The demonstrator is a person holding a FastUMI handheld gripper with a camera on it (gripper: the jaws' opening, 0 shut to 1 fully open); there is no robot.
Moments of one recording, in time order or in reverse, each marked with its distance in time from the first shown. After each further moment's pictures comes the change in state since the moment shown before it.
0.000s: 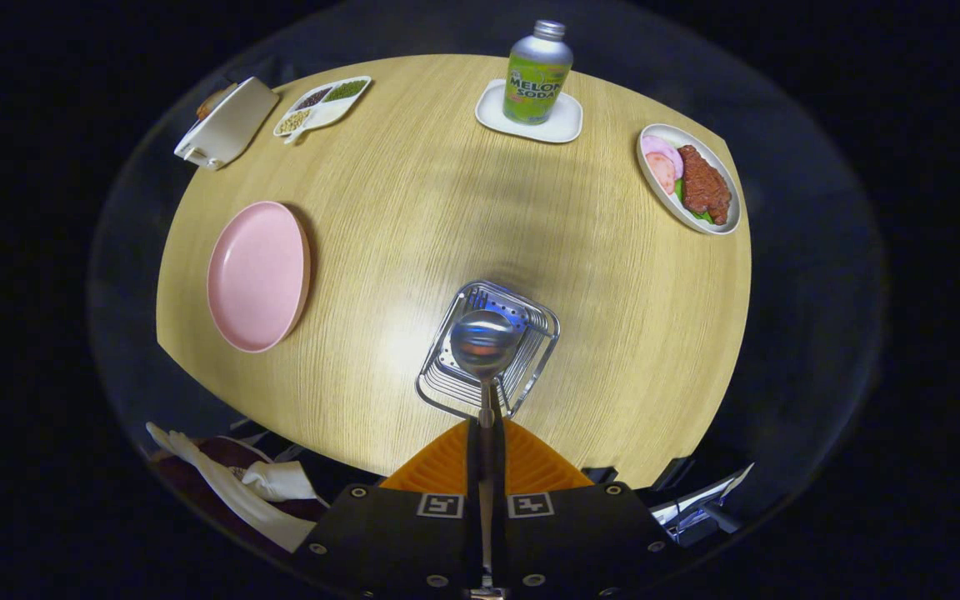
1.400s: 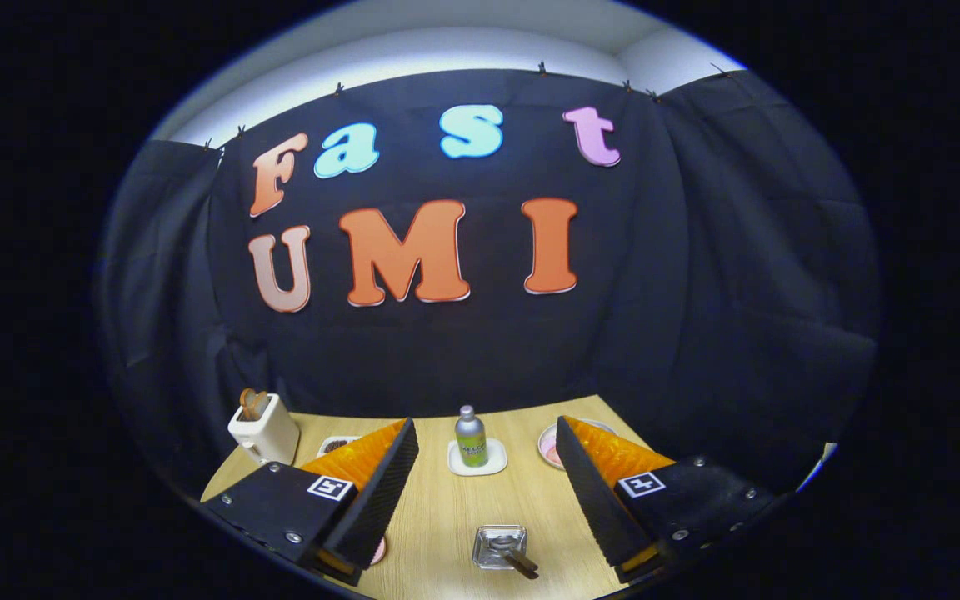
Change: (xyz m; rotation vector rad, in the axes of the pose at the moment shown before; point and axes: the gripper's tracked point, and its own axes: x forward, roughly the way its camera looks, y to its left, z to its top) arm -0.284 -0.033 0.027 0.470 -1.437 -0.201
